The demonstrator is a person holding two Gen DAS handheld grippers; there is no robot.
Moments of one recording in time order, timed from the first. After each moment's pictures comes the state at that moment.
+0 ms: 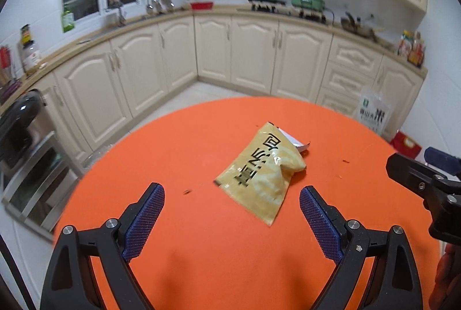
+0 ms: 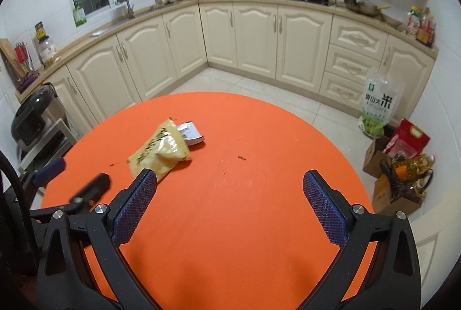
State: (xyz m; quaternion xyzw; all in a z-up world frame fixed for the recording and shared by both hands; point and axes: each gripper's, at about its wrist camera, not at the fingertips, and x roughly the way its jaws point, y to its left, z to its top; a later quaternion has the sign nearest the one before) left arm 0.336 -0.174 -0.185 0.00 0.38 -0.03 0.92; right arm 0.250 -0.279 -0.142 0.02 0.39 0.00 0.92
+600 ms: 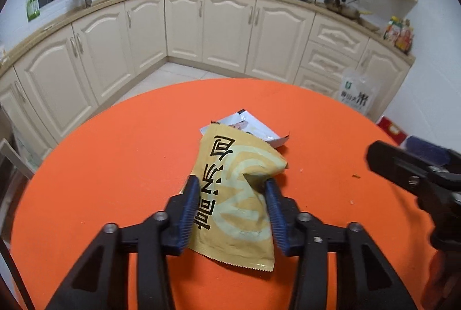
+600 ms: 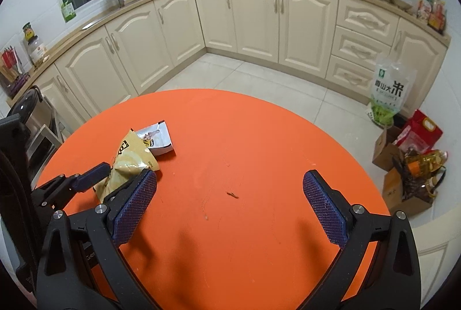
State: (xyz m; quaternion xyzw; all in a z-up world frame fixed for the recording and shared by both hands) left arm 0.530 -0.172 -0.215 -0.02 0.42 -0.10 0.90; right arm 0.320 -0.285 -0.174 0.04 0.42 0.01 0.90
